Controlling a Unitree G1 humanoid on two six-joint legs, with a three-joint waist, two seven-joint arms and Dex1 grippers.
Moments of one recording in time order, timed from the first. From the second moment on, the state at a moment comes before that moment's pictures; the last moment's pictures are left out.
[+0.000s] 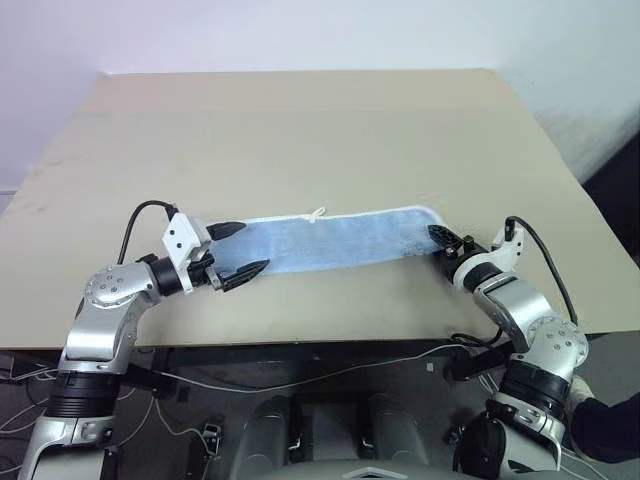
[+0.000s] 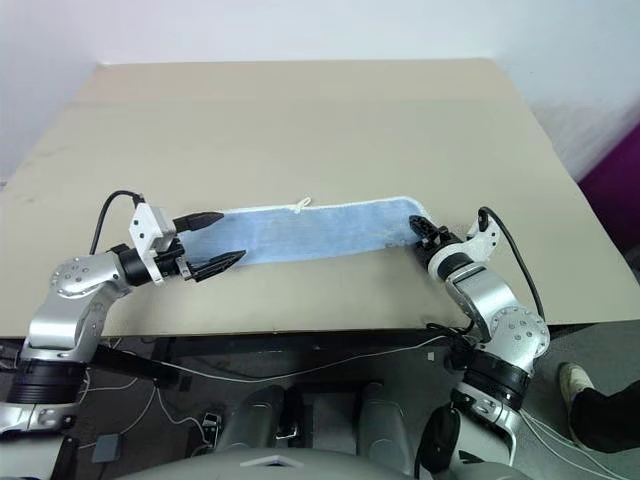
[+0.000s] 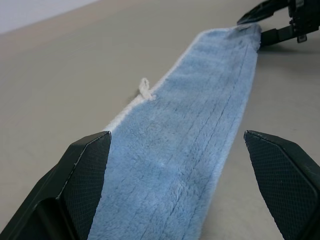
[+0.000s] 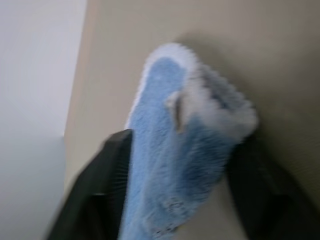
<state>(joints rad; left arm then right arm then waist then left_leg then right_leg) -0.24 0.62 0.09 -0.01 -0.37 0.13 -0.98 -0.36 -0.10 -0.65 0.00 1.32 0.93 -0.39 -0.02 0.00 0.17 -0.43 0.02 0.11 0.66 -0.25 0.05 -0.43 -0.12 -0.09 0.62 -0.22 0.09</state>
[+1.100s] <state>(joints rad) -0.24 0.60 0.06 0.00 -0.37 0.12 -0.98 -0.40 -0.65 -0.03 -0.29 0.79 0.83 0.19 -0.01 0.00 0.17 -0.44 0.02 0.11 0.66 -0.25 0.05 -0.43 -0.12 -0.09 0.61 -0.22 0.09</state>
